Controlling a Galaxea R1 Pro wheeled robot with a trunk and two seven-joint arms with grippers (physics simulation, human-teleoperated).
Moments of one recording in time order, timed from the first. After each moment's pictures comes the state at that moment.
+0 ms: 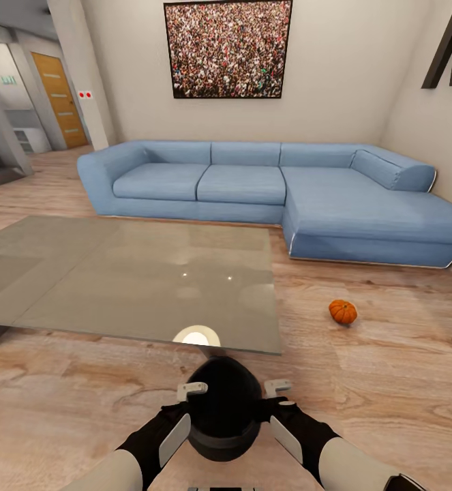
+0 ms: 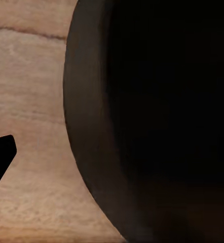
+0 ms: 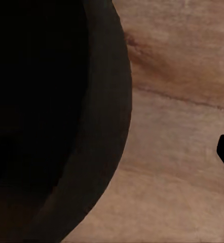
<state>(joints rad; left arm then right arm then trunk) -0.61 -0.15 -0.45 -0.43 0.56 0.28 0.34 -0.68 0.08 0.74 -0.33 -0.68 0.19 -0.19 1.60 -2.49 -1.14</state>
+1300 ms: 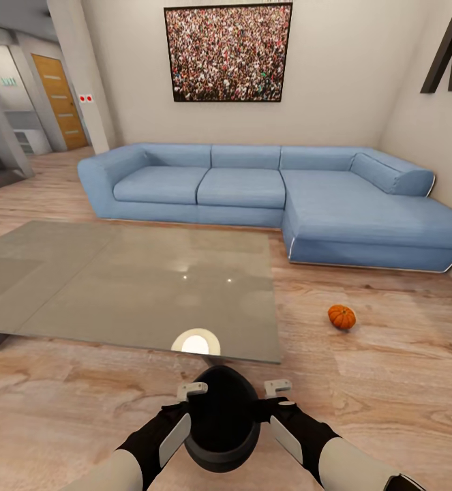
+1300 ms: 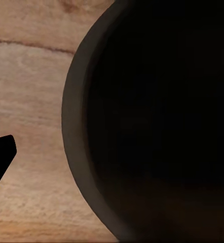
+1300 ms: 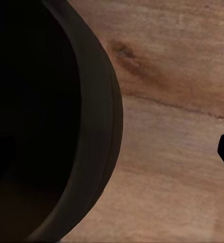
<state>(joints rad) -0.61 -0.15 -0.45 -0.43 0.56 0.28 0.34 -0.68 0.08 0.74 -0.33 -0.68 0.20 -0.19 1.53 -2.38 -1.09</state>
